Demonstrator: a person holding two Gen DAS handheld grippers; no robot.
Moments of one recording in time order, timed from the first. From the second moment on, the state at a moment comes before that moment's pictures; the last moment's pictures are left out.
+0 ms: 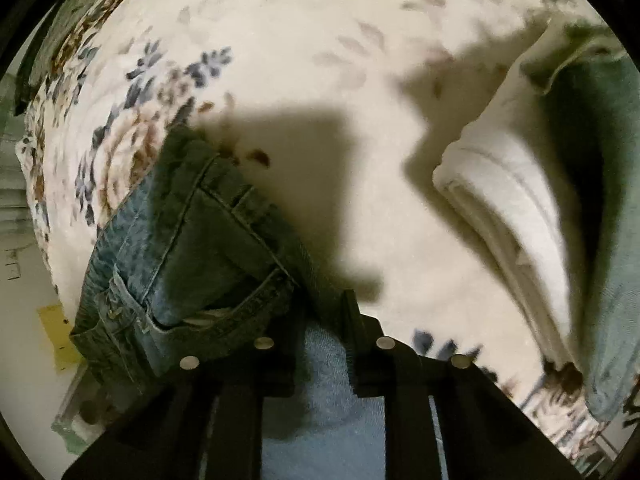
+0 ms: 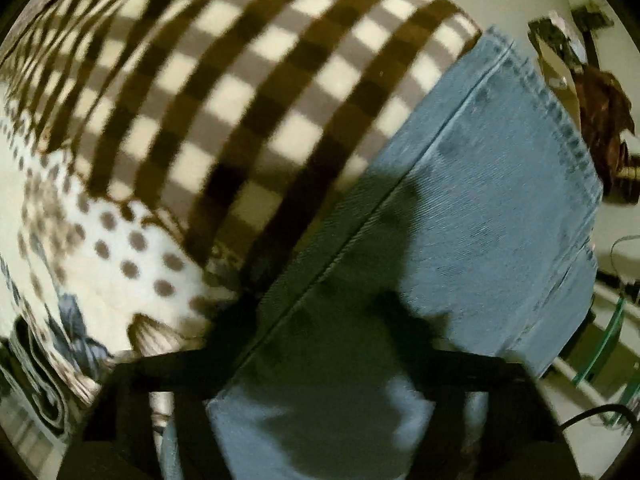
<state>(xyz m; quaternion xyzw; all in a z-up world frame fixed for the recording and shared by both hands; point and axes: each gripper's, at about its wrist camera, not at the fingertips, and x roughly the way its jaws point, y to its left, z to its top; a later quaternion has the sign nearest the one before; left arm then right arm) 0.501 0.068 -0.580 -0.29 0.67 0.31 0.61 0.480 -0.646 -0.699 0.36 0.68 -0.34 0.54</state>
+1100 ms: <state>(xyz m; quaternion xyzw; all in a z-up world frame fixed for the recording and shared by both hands) 0.155 0.119 -0.519 -0.38 0.56 0.20 0.71 0.202 -0.589 -0.547 0.32 0.58 -0.22 0.71</state>
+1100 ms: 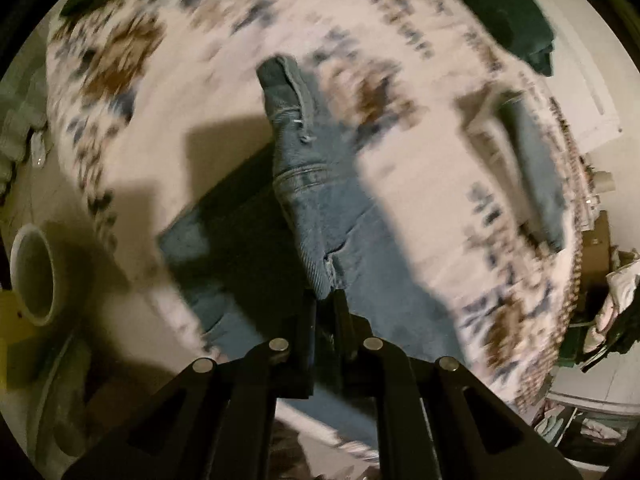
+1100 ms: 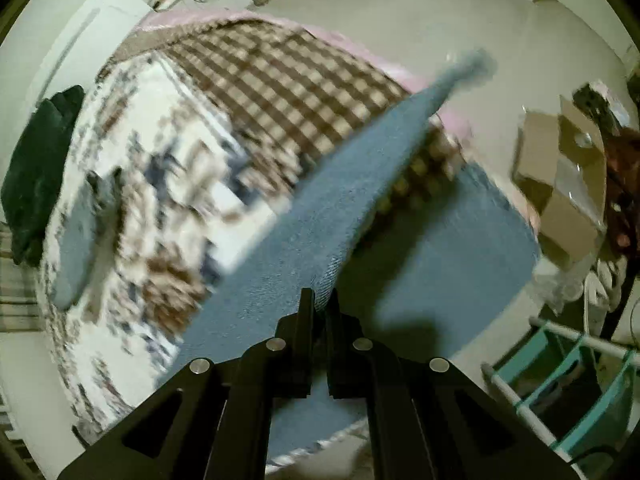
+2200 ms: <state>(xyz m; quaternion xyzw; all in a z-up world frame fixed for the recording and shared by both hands) 0.228 -0.152 -0.504 -0.13 0.62 0.07 0.77 0.108 -0.714 -0.601 0.34 0.59 -0.26 0.69</state>
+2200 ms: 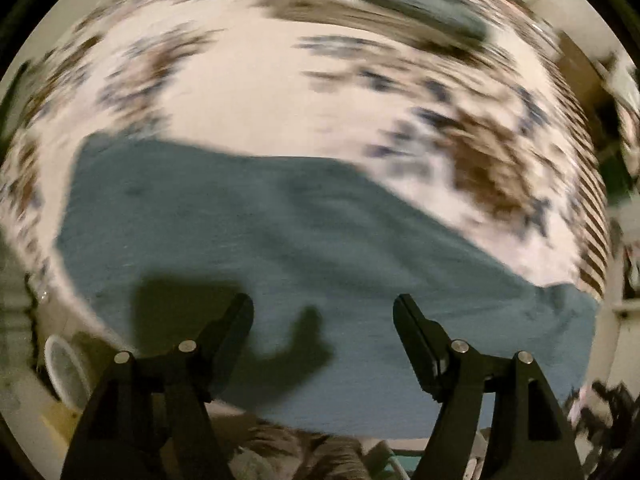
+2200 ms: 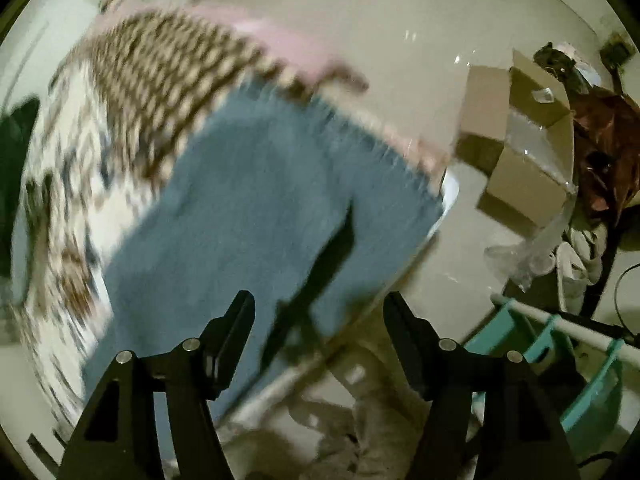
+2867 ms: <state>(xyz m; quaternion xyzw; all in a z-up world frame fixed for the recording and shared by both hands) 0.252 -0.325 -0.567 0.00 0.68 -0.05 0.73 0.137 -0.764 -0.698 0.67 0.44 -0.13 0.58</state>
